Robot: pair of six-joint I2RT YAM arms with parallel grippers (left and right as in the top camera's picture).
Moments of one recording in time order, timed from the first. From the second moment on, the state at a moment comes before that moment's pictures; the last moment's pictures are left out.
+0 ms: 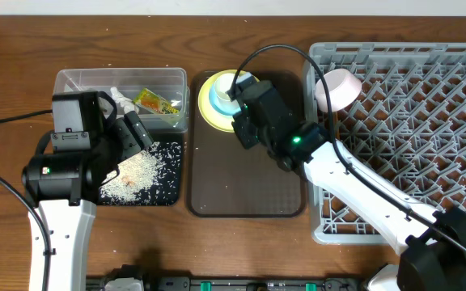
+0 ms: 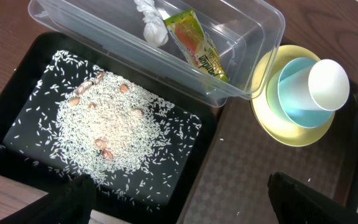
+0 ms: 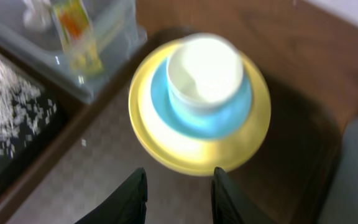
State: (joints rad) left arm 0.04 1.14 1.20 -1.04 0.03 -0.46; right arm 0.70 1.65 1.24 -0.34 0.12 0.07
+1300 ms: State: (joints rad) left arm 0.04 1.14 1.20 -1.04 0.03 -0.46; right arm 0.68 2.02 1.52 -0.25 0.07 -0.17
